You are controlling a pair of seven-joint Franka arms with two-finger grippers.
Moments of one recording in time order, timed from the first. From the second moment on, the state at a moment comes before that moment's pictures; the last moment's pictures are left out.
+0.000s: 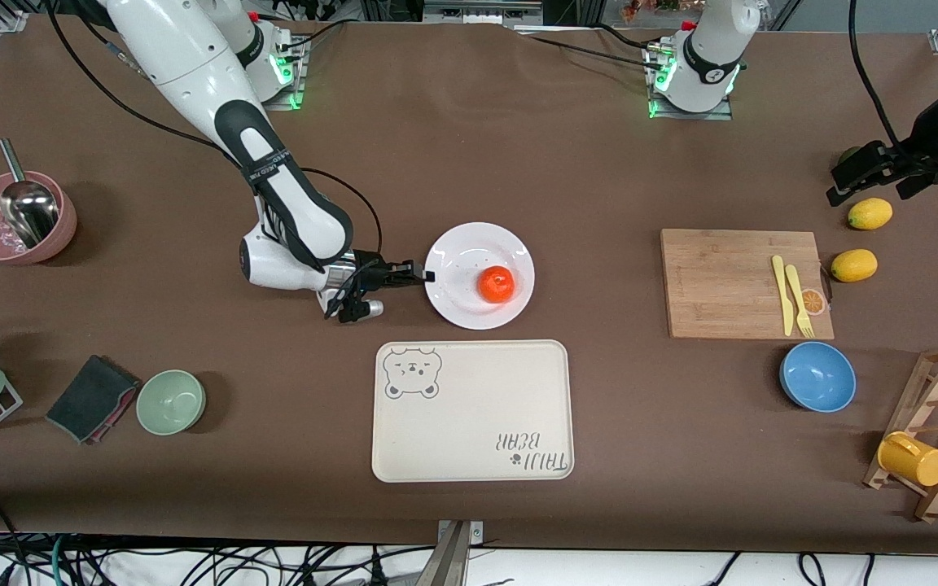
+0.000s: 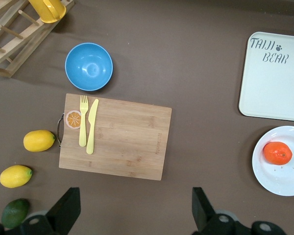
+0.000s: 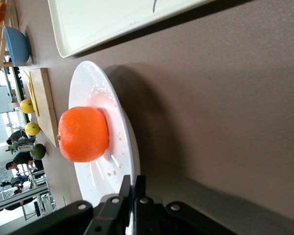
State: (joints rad) left arm 0.02 -0.03 -0.04 -1.60 -0.04 1.58 -0.17; right arm 0.29 0.69 0.22 -1.87 1.29 2.37 -0.62
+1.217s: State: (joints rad) left arm 0.02 -0.03 -0.04 -1.59 -0.04 1.58 -0.17; right arm 0.24 0.81 0.20 -1.57 1.52 2.37 -0.60
